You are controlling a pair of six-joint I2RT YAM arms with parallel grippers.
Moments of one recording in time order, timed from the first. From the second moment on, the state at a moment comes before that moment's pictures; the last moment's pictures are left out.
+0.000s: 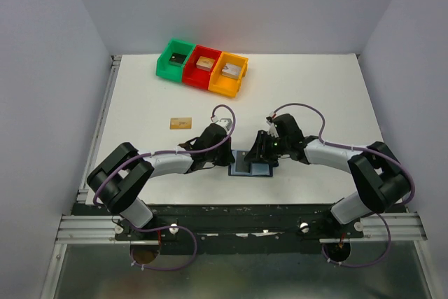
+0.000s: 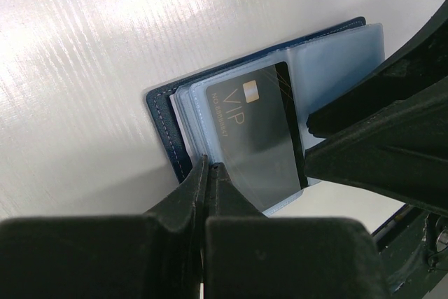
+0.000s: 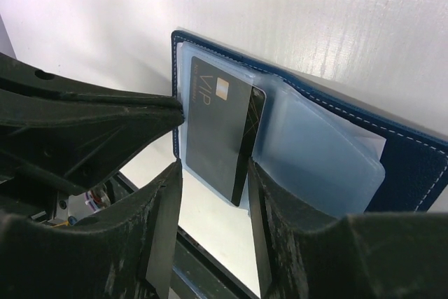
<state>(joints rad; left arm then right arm) -0.79 1.57 0.68 0.14 0.10 -0.63 0.56 1.53 0.66 0.02 -0.43 0.74</state>
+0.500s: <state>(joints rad) -0.79 1.57 0.68 0.14 0.10 -0.63 0.56 1.56 0.66 0.04 -0.43 0.75</state>
